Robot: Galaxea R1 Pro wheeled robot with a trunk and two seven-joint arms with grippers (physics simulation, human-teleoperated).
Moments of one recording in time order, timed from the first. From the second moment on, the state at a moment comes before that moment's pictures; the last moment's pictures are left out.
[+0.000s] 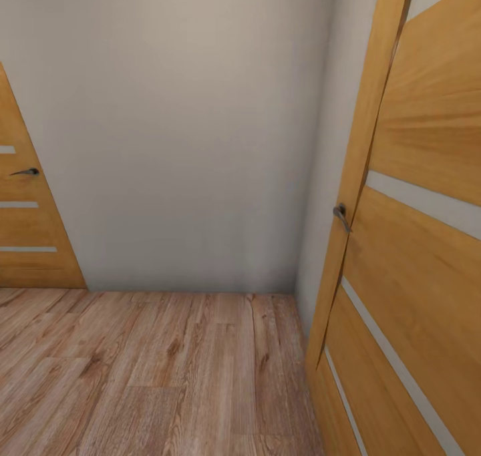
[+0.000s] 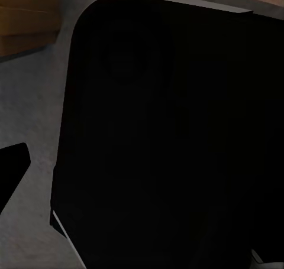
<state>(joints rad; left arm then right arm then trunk) 0.00 -0.02 0.01 -0.03 0.20 -0.04 0.01 -0.29 0.07 0.37 0.03 -0.03 -0.06 -0.17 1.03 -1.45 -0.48</state>
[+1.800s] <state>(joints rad) 0.00 -0.02 0.01 -0.03 0.21 -0.04 0.01 -0.14 0.01 0.36 0.03 -0.03 -0.09 -0.04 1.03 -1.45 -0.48</state>
